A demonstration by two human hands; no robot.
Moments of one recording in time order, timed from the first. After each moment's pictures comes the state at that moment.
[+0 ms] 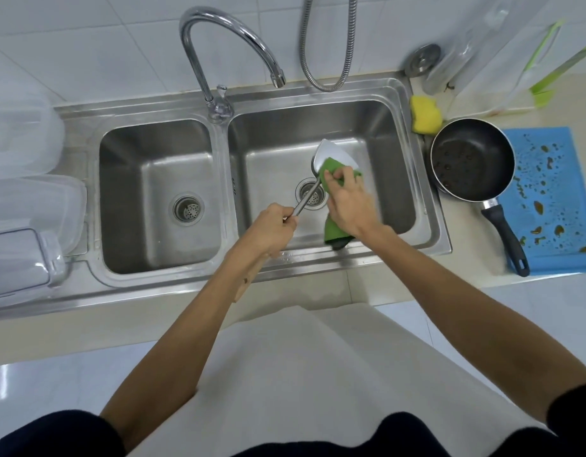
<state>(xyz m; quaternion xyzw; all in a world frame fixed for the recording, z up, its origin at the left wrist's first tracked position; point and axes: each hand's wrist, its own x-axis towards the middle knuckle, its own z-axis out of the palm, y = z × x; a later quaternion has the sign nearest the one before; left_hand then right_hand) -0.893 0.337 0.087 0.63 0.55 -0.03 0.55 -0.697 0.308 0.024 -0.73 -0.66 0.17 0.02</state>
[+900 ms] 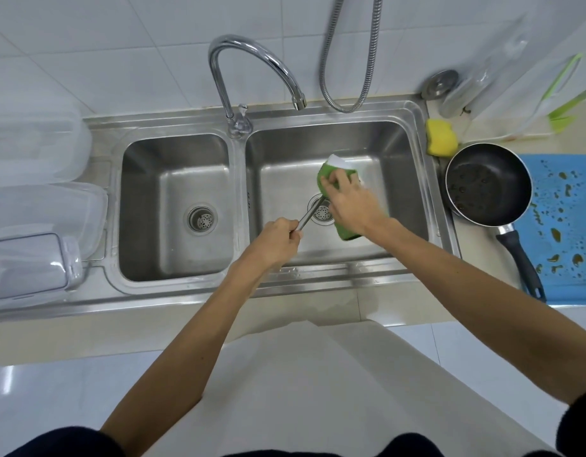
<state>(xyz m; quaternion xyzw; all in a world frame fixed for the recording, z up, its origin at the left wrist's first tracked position) -0.906 0.348 0.088 0.68 0.55 -0.03 0.49 -0.694 0.358 0.034 -0.65 -0.75 0.12 -0.04</state>
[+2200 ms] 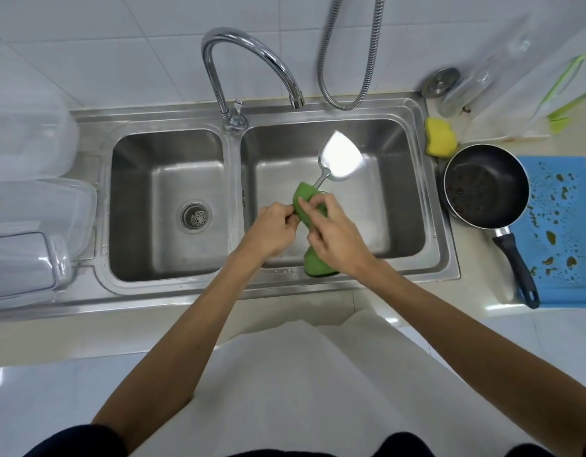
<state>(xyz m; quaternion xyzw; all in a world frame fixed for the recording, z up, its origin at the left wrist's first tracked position) -0.898 0.370 0.083 0.70 0.54 0.03 0.47 -0.740 0.304 0.051 -0.62 -0.73 0.22 0.19</state>
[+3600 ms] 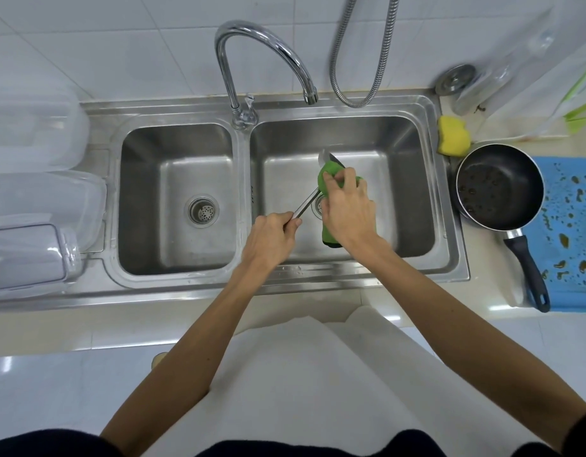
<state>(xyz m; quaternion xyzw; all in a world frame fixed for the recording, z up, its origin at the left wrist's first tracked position) -0.919 0.351 0.060 0.70 0.58 0.09 0.40 -0.752 0.345 0.064 -0.77 -0.63 0.11 0.04</state>
